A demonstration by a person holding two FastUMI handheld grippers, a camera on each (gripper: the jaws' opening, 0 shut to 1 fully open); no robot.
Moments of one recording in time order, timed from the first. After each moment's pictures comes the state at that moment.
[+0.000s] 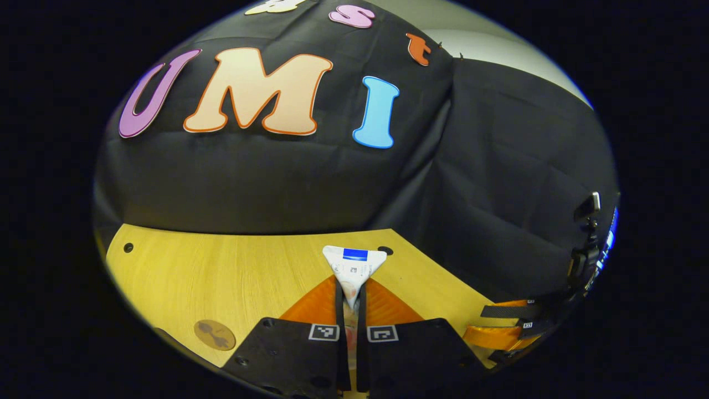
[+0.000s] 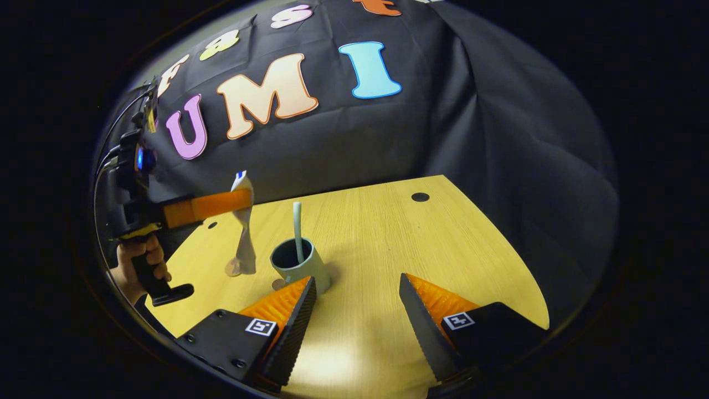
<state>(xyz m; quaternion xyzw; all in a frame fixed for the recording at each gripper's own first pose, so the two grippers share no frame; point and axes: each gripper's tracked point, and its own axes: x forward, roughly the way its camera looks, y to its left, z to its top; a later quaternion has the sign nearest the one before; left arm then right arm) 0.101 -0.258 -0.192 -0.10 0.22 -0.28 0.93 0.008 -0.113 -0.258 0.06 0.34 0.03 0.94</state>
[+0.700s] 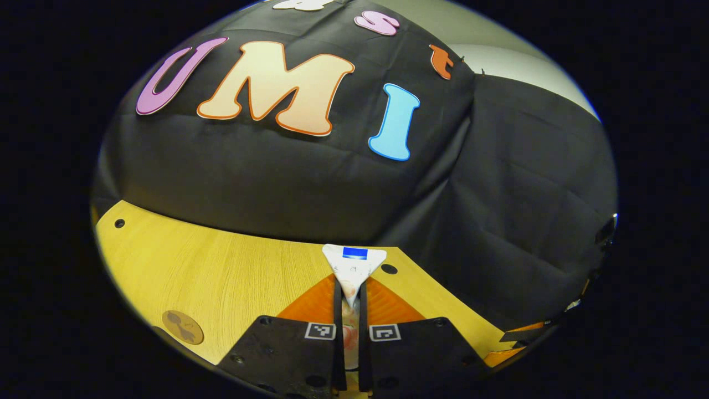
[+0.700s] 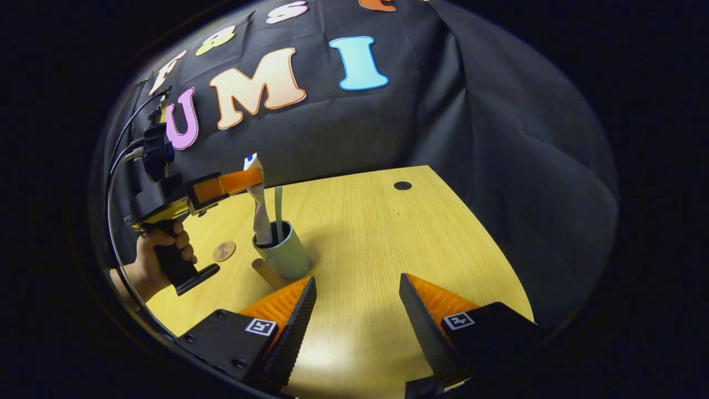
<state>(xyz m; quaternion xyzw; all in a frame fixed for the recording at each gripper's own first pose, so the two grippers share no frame) 0.126 -0.282 -0.217 -0.15 0.20 -0.22 0.94 -0.013 -0.145 -0.264 0.04 0.36 0.01 0.93</state>
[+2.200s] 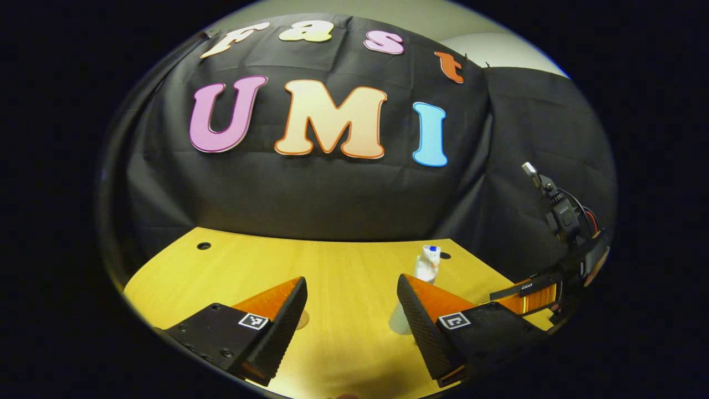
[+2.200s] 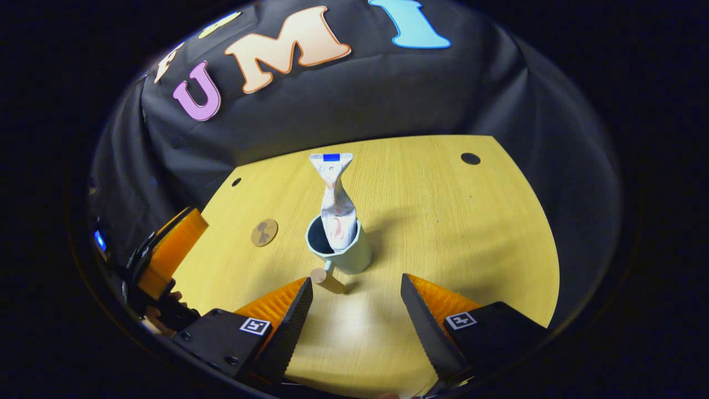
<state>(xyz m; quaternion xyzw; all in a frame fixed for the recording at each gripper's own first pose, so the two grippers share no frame) 0.031 -0.129 -0.185 -0.06 0.17 -0.09 0.98 0.022 -0.038 -0.287 0.05 0.52 0.11 0.85</state>
